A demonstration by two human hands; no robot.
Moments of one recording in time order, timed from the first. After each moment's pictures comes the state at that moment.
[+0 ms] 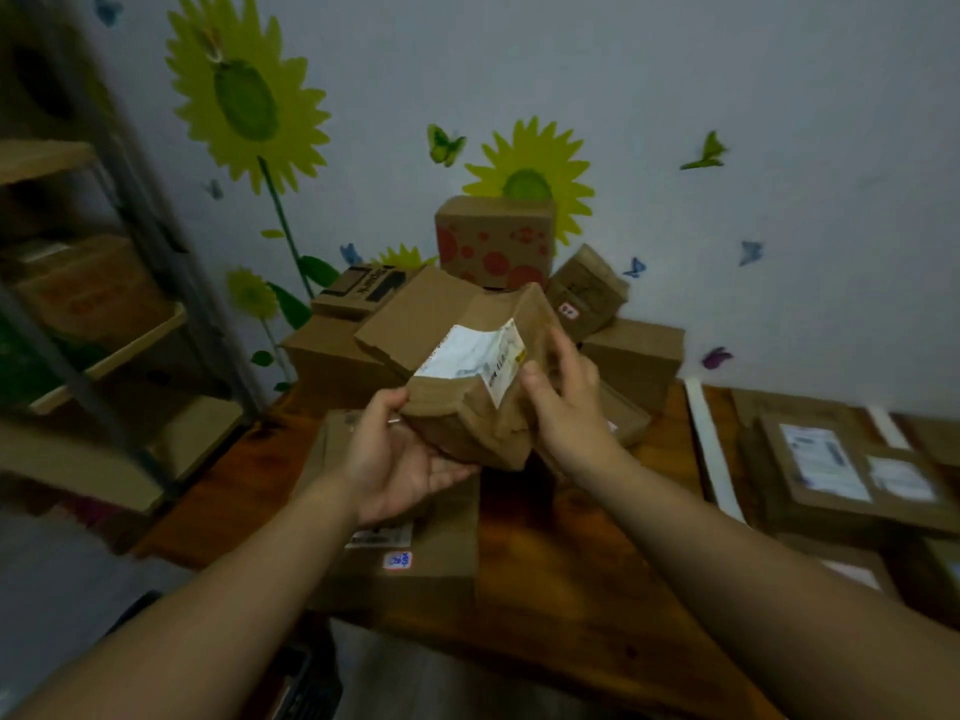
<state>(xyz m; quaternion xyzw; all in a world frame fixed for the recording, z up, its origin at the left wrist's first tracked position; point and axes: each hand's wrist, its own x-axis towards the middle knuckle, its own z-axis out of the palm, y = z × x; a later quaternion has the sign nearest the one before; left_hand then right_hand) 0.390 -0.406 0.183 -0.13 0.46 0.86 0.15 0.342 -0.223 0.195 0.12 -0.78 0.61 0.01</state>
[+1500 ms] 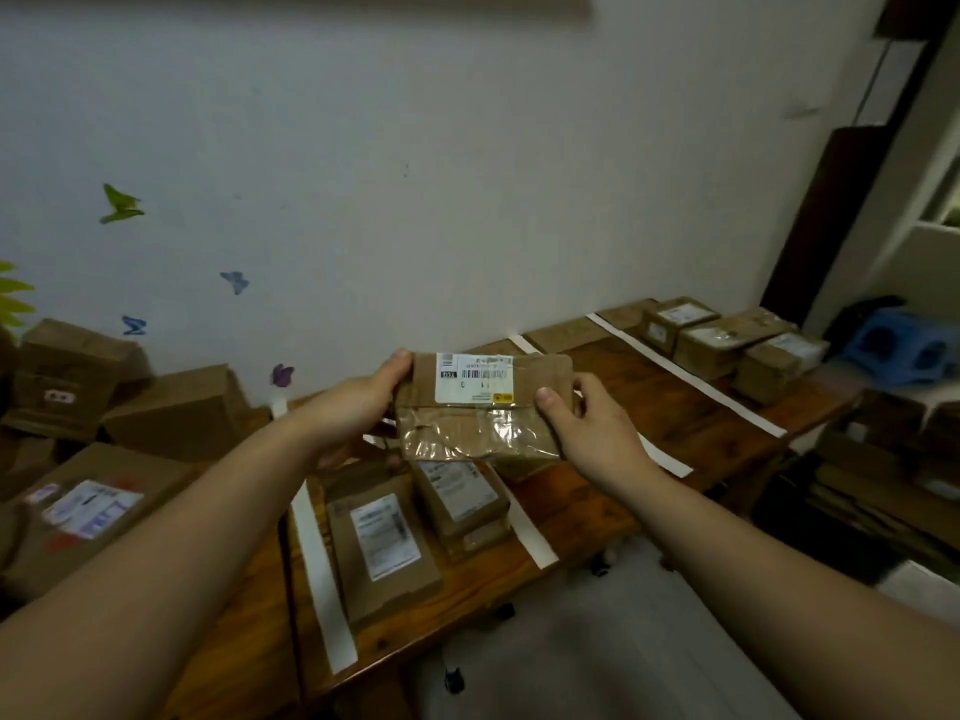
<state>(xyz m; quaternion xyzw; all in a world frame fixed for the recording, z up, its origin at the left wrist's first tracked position) 0.402 0.105 0.240 0.15 0.78 0.54 0.29 0.531 0.302 0.209 -0.22 -0.83 0.47 0.18</state>
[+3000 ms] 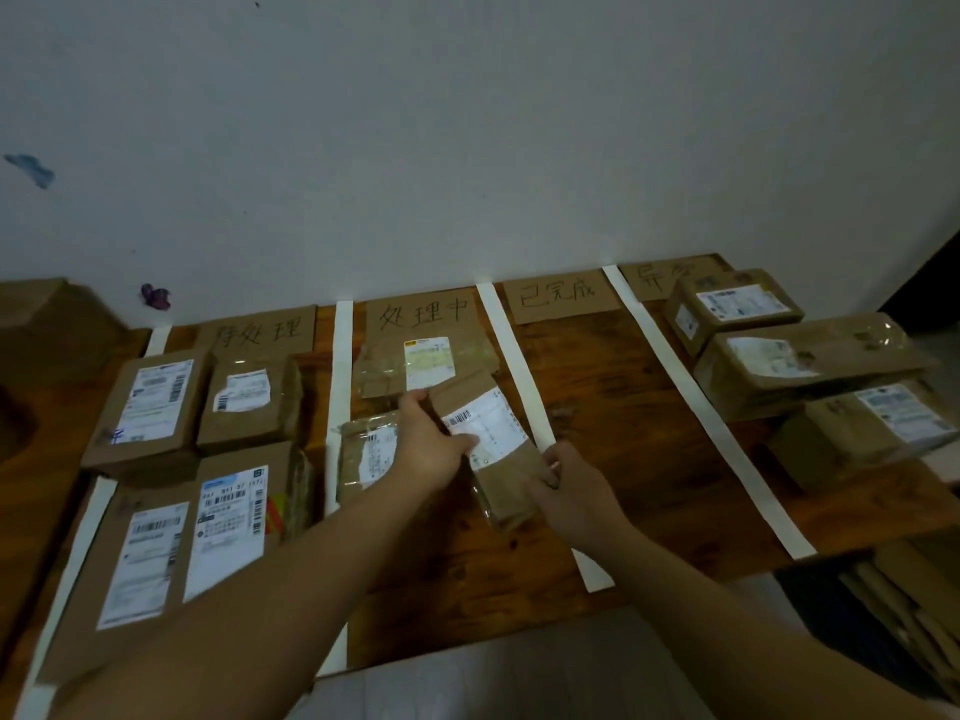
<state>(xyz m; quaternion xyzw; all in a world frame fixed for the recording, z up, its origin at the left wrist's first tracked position) 0.316 0.477 0.051 -0.10 0.78 0.60 0.16 0.402 0.634 0.038 -0.17 -0.88 0.43 -0.10</state>
